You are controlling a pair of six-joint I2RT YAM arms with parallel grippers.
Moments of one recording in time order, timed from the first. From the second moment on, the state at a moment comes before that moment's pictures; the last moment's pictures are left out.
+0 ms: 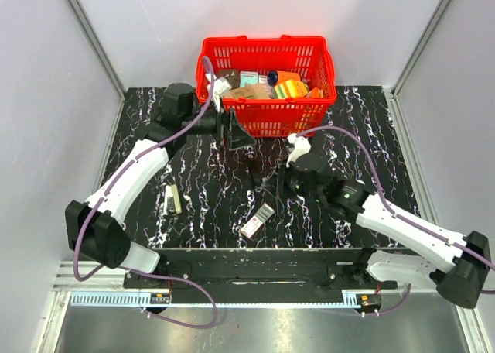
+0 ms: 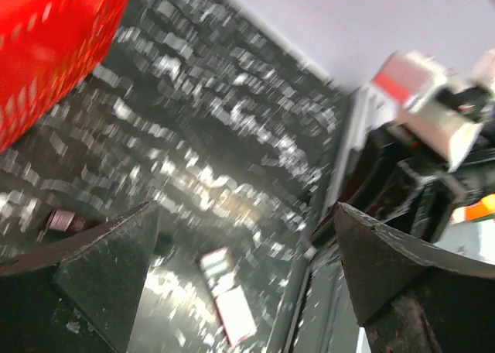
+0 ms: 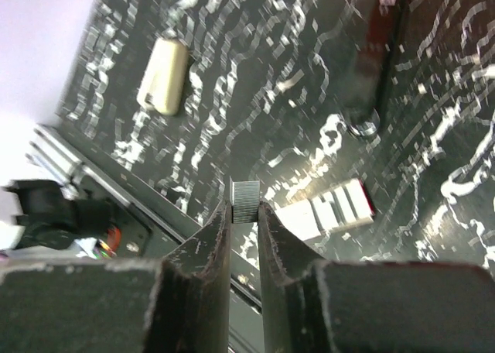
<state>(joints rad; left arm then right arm) -0.39 1.44 1.35 -0.16 0.92 -0.33 0.90 1.06 0.93 -0.30 0.06 0.64</state>
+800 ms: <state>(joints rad) -0.40 1.50 1.17 -0.71 0.59 0.24 0.90 1.53 0.91 -0.39 0.04 0.47</state>
